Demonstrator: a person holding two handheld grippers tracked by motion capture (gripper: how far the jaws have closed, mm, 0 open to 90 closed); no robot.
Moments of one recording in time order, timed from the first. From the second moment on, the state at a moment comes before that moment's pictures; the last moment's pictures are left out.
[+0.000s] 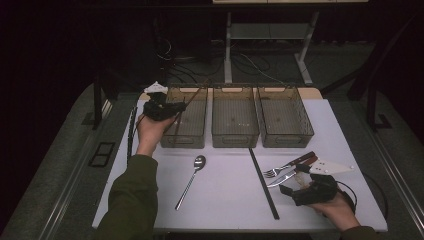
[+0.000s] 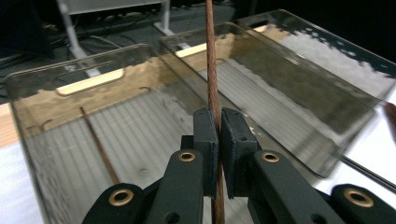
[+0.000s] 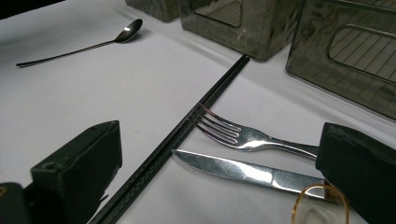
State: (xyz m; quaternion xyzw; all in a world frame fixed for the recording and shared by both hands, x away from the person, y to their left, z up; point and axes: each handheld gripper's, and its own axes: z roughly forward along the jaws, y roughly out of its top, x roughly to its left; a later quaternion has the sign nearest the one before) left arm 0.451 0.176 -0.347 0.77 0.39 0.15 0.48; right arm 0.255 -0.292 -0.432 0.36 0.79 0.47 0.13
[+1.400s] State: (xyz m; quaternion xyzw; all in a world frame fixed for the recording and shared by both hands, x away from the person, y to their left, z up) left arm 0.481 0.172 -0.381 0.78 0.45 0.17 0.41; right arm 0.254 -0.292 -0.432 0.36 0.79 0.48 0.13
